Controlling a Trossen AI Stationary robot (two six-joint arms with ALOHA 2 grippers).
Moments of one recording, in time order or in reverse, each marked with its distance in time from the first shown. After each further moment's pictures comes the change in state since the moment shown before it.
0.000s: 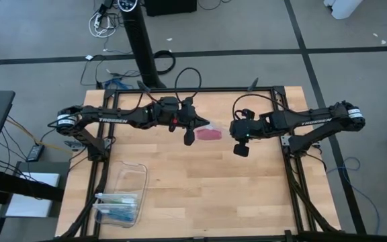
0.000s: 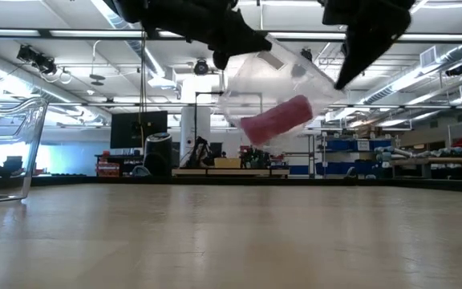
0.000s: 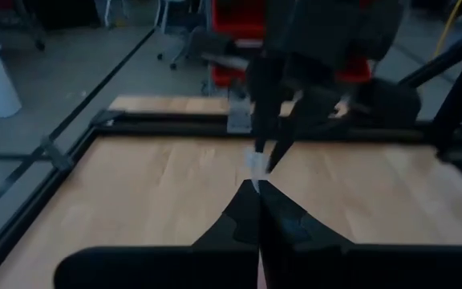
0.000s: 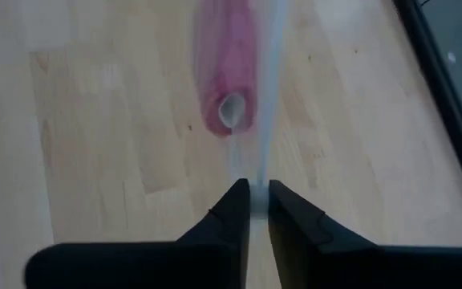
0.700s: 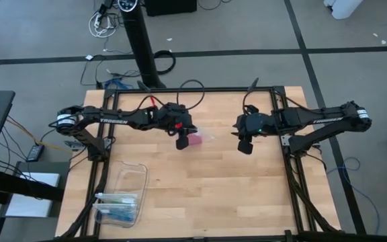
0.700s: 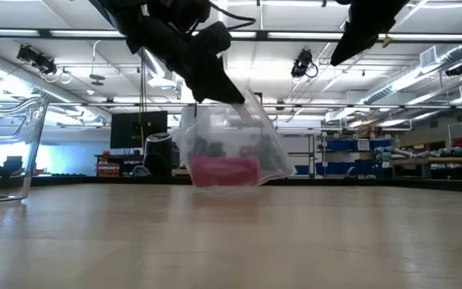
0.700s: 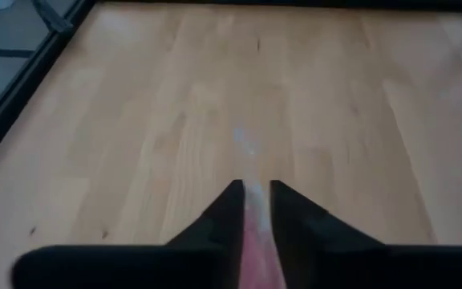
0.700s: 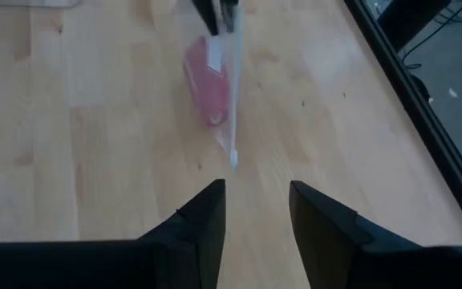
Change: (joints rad) left arm 0.014 0.001 -0.095 -0.248 -0.052 0.046; right arm 0.005 -0.122 -0.002 0.066 0.002 -0.006
